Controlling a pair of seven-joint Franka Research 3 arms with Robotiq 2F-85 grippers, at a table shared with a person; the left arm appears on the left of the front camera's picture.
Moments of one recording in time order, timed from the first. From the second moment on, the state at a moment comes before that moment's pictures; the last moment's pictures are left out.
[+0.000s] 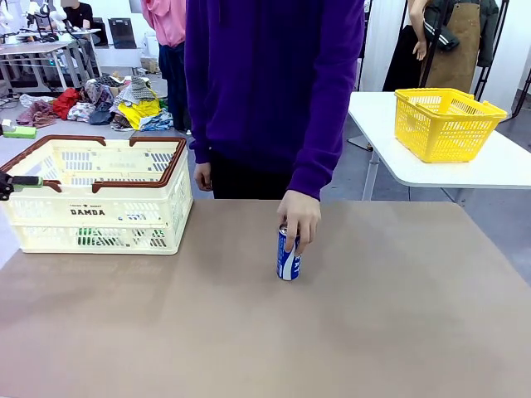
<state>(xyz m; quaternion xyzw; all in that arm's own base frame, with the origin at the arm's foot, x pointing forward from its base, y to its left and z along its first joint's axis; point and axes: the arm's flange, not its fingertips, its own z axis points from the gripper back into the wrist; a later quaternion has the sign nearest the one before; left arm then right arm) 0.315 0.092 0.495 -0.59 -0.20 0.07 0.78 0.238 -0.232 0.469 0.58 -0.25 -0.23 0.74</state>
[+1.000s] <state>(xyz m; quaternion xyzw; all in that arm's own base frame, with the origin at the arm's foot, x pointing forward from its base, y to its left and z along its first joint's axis) 0.332 -0.151 0.597 -0.37 -0.19 -0.03 0.91 0.238 -0.232 0.469 0.58 -0.25 -0.23 0.74</state>
